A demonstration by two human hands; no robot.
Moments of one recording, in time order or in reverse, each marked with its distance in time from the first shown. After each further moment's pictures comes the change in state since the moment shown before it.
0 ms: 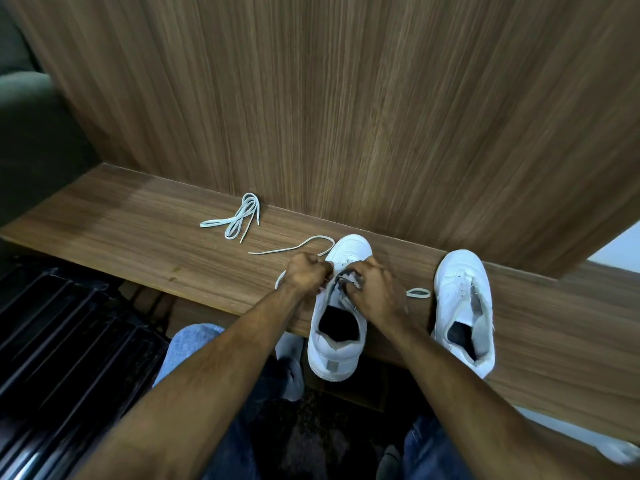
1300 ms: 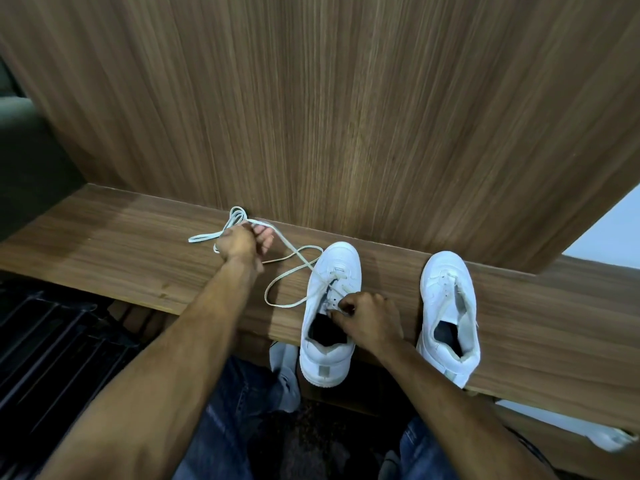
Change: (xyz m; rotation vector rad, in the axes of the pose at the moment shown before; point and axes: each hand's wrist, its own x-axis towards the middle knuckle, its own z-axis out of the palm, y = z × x) left_hand 0.001 0.060 -0.066 -0.882 0.404 0.026; right_hand -0.034 0.002 0.001 -0.027 -0.052 0.059
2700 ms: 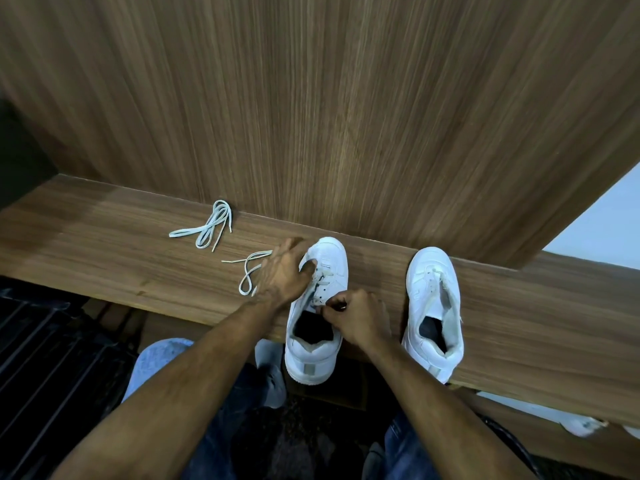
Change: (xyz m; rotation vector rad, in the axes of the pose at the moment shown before) left_hand -0.025 -0.075 -0.008 1.432 -0.622 0.750; right_hand -0.004 0.004 -0.004 0.228 -0.082 0.211
